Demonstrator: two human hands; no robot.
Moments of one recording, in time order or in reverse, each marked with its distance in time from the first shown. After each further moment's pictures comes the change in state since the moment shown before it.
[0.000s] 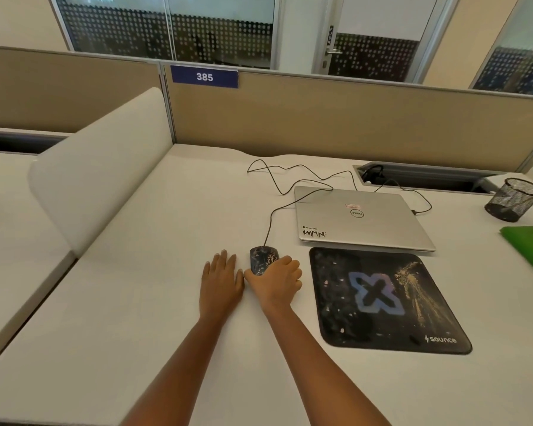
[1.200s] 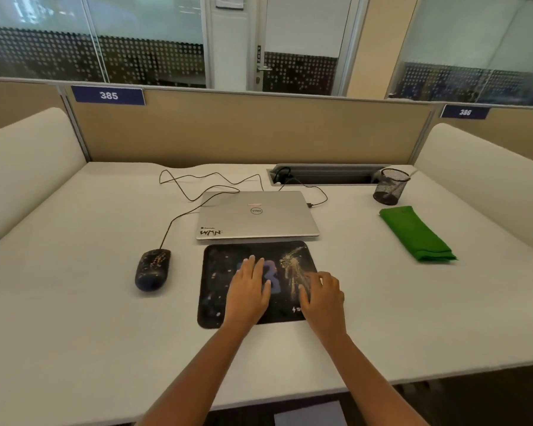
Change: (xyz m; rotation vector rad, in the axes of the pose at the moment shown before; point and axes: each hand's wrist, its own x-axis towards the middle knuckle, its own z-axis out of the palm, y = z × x) left_hand -0.067 0.245 0.051 -0.155 -0.046 0.312; right_hand 0.030 0.289 -0.146 -0.124 0.228 -0.269
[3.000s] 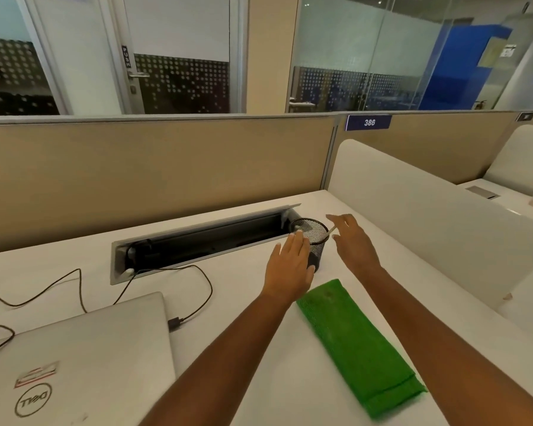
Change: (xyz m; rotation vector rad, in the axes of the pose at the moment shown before) left_hand 0.386 0.279 0.151 0.162 -0.233 0.552; right_hand 0.383 0.290 -0.105 -0.069 0.149 0.167
